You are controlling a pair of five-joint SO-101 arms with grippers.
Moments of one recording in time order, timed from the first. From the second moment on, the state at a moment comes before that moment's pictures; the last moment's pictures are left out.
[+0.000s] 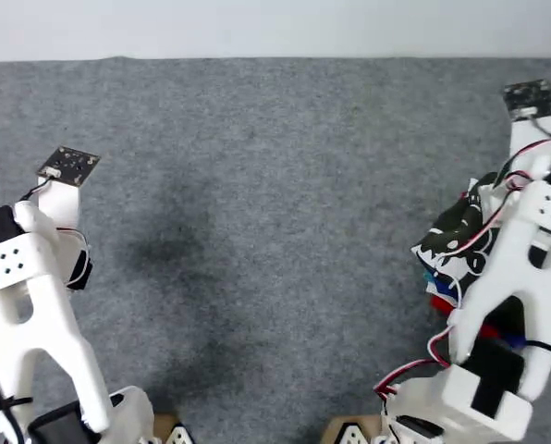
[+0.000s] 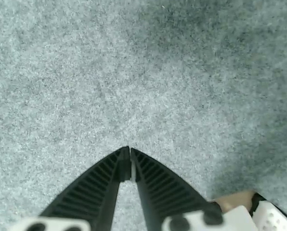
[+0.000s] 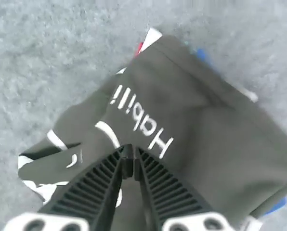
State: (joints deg) left arm -28.4 -20.9 22.0 96.2 -30.2; right arm 25.0 -1.1 -3.8 78.2 30.2
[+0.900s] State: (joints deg) left arm -28.4 -20.9 22.0 96.2 -30.2; right arm 36.4 1.5 1.4 76.0 32.8
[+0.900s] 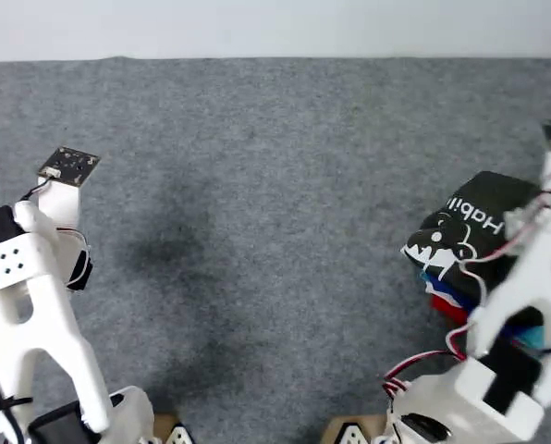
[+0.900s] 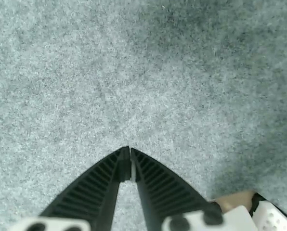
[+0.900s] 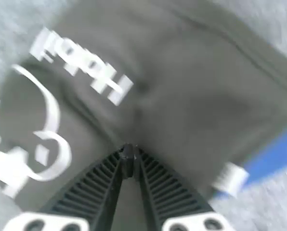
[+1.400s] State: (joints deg) left arm -28.4 -20.9 21.7 96.2 -30.2; right arm 42.6 6.6 -5.9 67.9 38.5
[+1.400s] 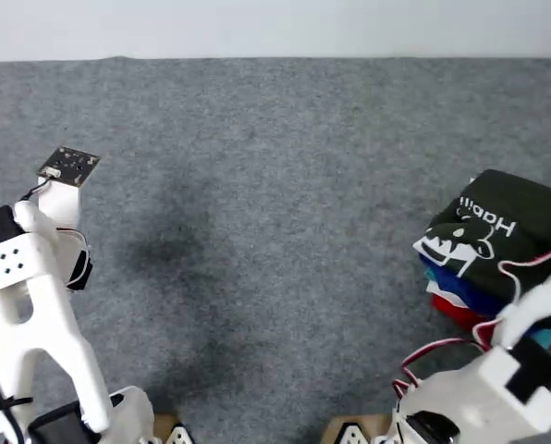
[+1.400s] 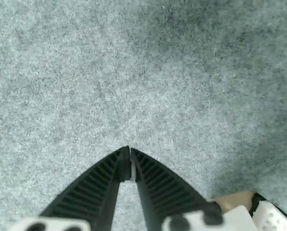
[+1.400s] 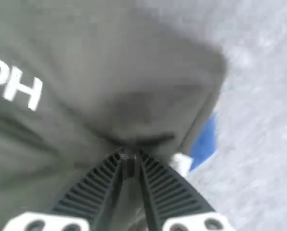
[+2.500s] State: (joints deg) left arm -28.4 -20.9 20.2 98.2 -30.2; right arm 42.6 0.4 0.9 88.9 38.9
